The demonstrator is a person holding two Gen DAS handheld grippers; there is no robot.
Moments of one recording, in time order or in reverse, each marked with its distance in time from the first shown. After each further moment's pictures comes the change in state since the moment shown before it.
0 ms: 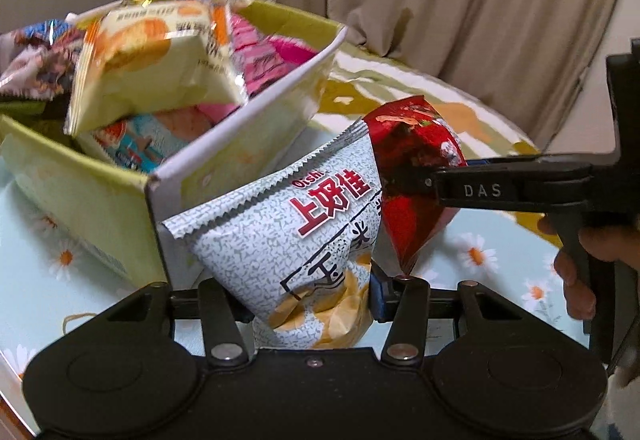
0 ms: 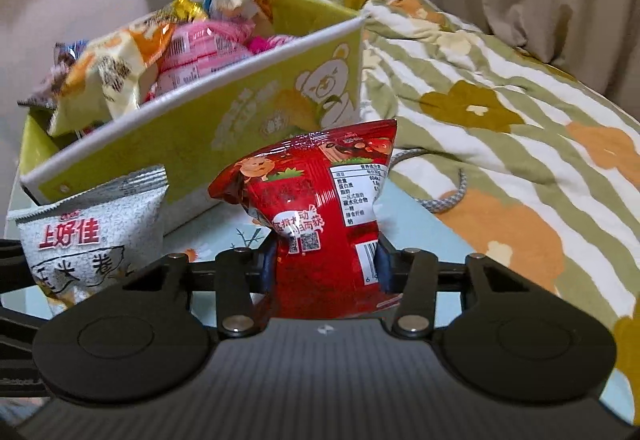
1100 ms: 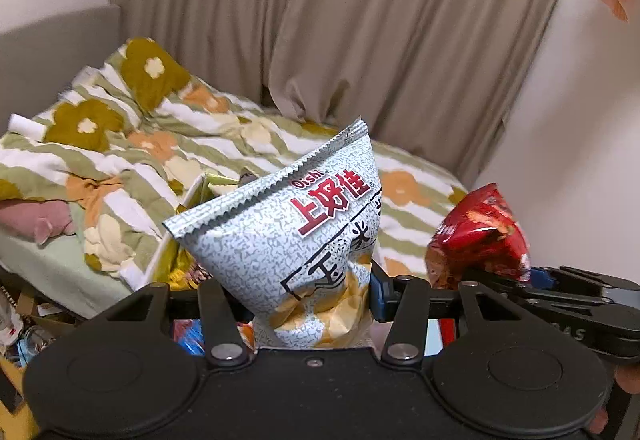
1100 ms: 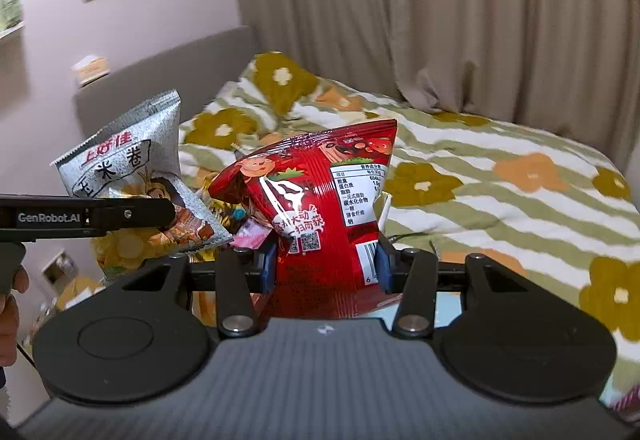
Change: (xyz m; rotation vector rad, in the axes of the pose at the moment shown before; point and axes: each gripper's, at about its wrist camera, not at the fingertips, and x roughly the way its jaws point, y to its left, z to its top) left arm -0.071 0.168 0.218 0.162 -0.056 -0.280; right arm -0.096 0.158 0.134 0.297 -0.198 -0.284
